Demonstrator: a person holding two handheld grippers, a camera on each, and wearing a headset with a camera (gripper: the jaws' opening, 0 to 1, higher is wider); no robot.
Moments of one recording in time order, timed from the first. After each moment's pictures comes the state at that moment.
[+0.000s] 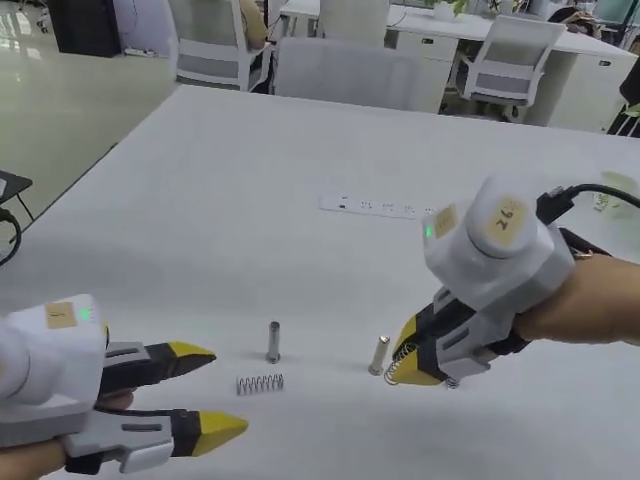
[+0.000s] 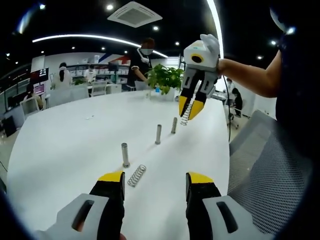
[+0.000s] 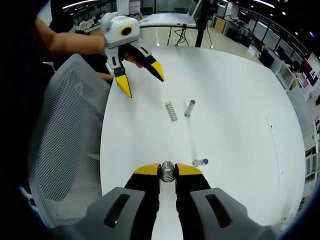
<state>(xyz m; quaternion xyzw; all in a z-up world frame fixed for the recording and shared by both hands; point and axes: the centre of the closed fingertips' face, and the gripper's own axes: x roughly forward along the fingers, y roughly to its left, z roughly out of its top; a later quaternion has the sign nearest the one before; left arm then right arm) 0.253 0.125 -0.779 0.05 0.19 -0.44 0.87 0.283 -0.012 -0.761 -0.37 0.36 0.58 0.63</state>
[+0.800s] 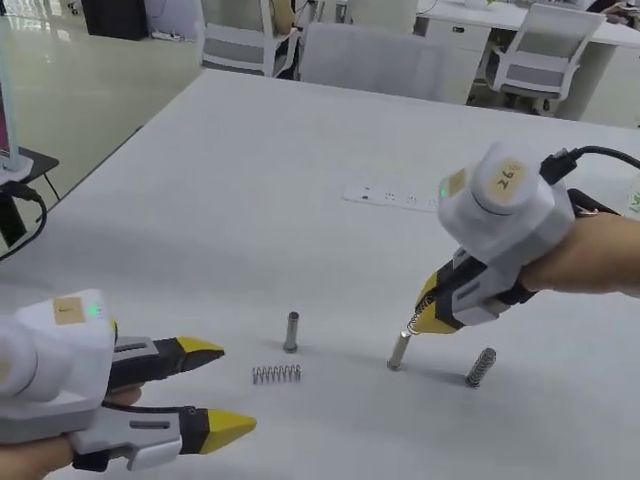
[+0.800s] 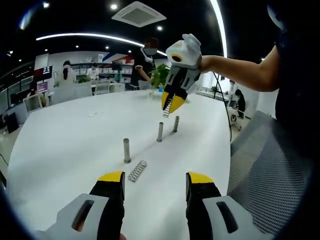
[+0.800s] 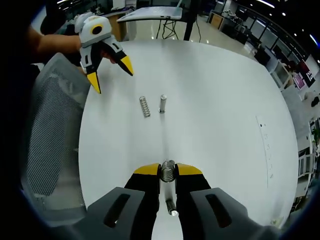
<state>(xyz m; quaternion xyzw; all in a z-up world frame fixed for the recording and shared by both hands) 0.251 0.130 -0.784 0.05 0.20 -0.43 0.88 0.339 -0.010 -0.769 -0.40 0.36 0.56 0.63</state>
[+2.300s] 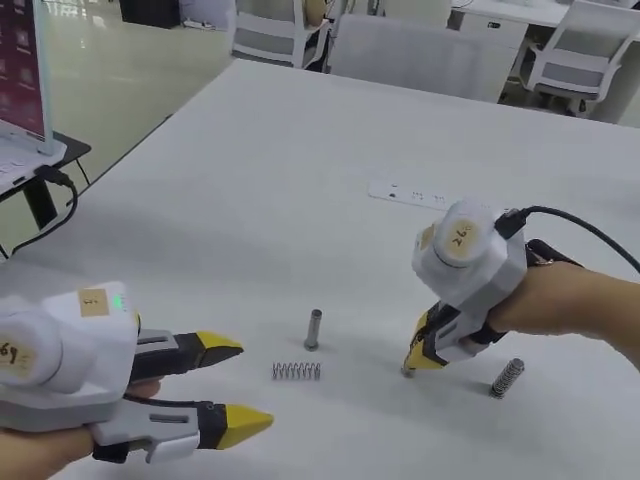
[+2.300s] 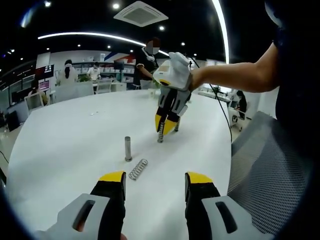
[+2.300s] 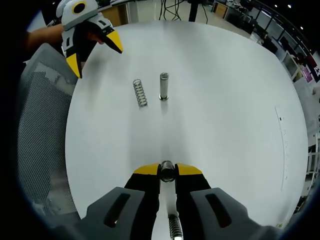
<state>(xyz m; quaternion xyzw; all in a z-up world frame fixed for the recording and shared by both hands) 0.252 0.134 -0.788 0.04 0.20 -0.42 0.88 0.343 0.002 -0.837 -0.41 0.41 0.55 0.60</state>
